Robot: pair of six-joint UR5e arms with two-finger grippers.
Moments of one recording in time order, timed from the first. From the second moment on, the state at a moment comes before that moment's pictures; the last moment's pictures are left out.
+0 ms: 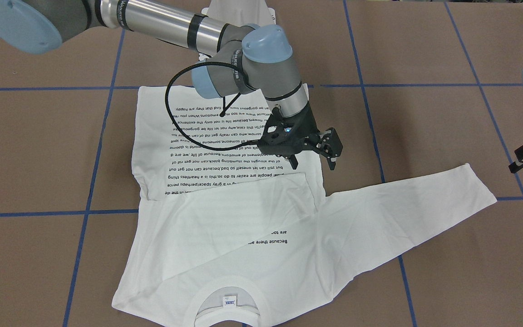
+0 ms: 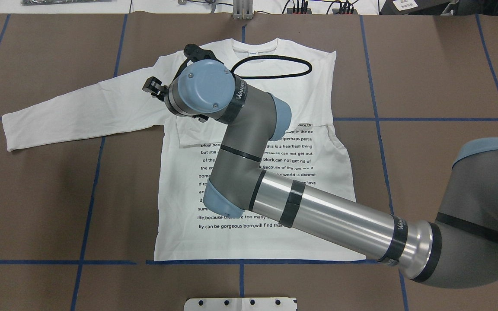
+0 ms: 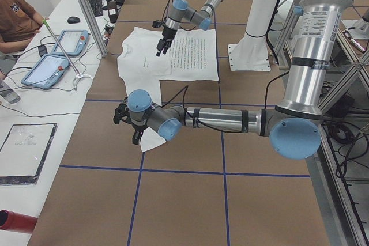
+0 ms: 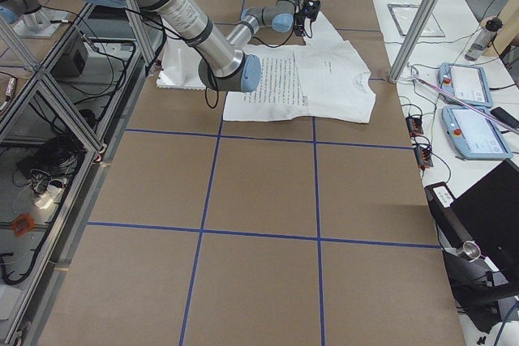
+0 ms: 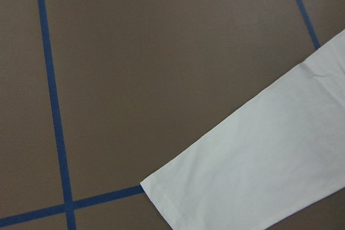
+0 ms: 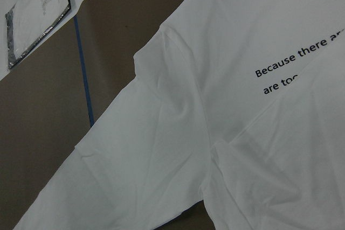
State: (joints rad) left arm -1.30 -1.73 -1.39 -2.15 -2.38 -0.42; right arm 0.52 -0.52 1.22 -1.01 1.67 1.71
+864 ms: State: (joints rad) left arm -1.19 -1.81 -1.12 -2.29 -2.37 -0.48; right arm 0.67 -0.90 1.72 -1.08 1.93 1.70
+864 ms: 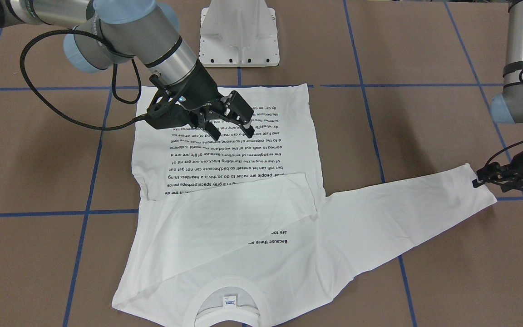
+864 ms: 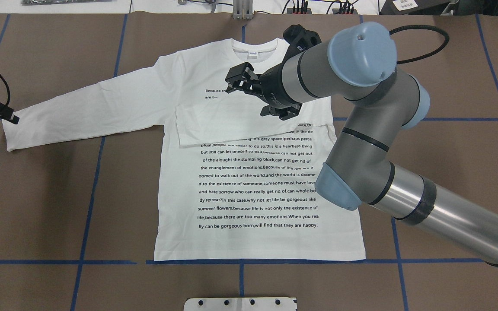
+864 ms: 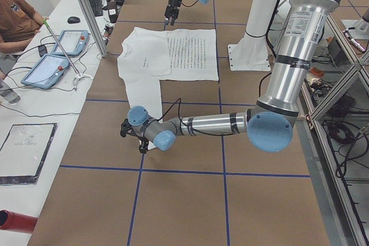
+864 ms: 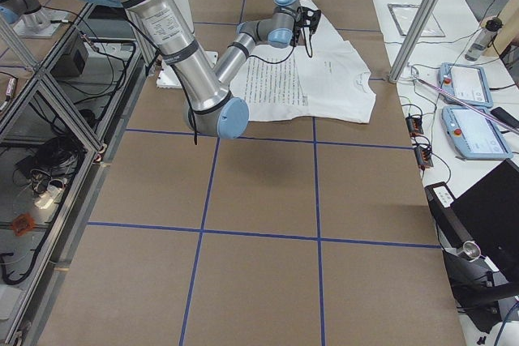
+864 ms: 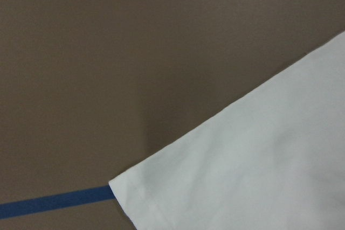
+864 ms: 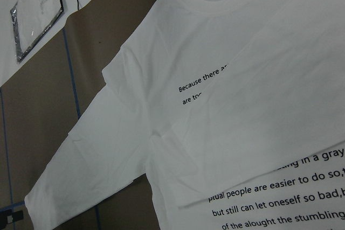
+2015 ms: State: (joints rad) left arm -1.18 -1.83 -1.08 -2.30 -2.31 -0.48; right arm 0.66 -0.91 1.73 -1.08 1.93 1.71
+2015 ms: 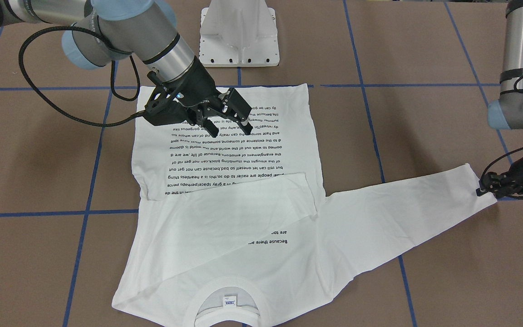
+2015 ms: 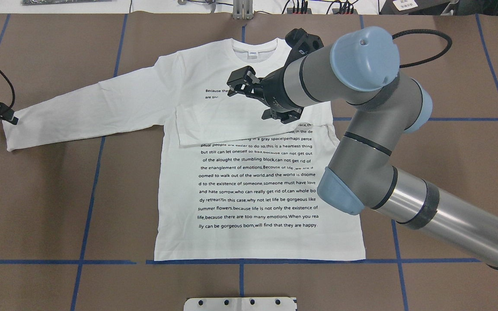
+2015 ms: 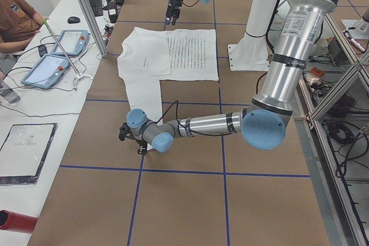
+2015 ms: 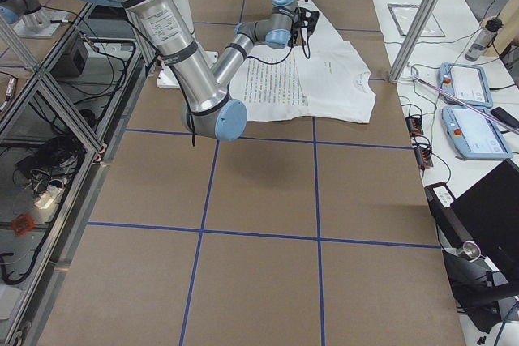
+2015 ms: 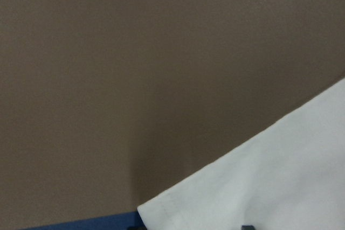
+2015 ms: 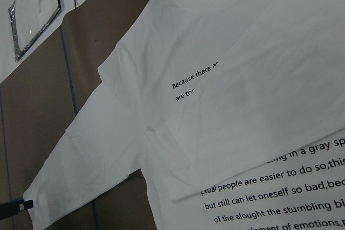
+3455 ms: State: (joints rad) left arm -1.20 -1.84 -1.07 -2.29 -2.31 -0.49; right arm 0.65 -0.91 1.73 -1.08 1.91 1.71
